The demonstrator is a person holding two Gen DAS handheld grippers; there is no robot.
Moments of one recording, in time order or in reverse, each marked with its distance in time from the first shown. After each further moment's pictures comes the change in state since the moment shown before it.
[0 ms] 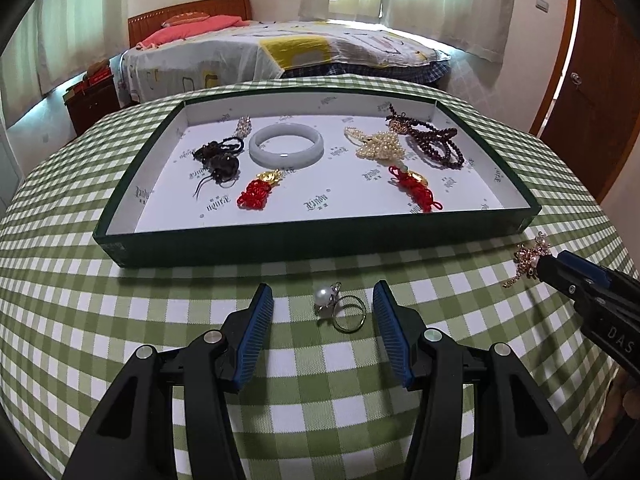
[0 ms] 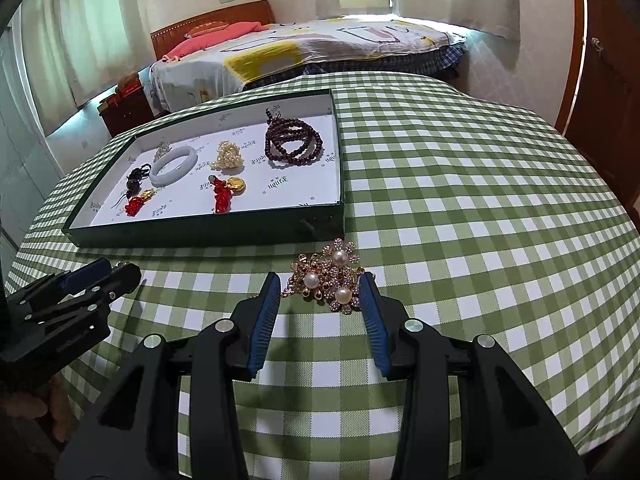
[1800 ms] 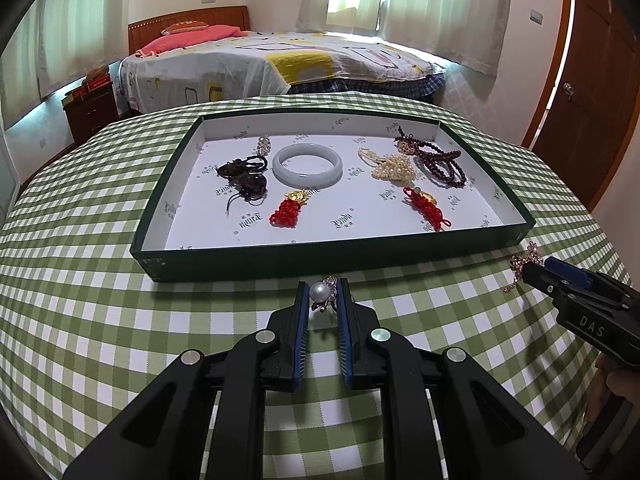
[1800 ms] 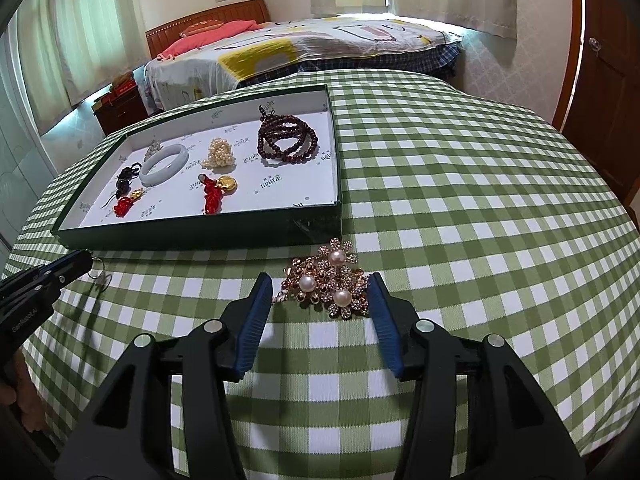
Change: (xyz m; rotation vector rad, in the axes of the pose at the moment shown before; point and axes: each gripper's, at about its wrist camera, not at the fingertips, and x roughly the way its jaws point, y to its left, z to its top) left arm -0.020 0.028 0.005 -0.004 -0.042 -0.029; right arm 0.015 0.002 0.006 0.001 0.003 -0.021
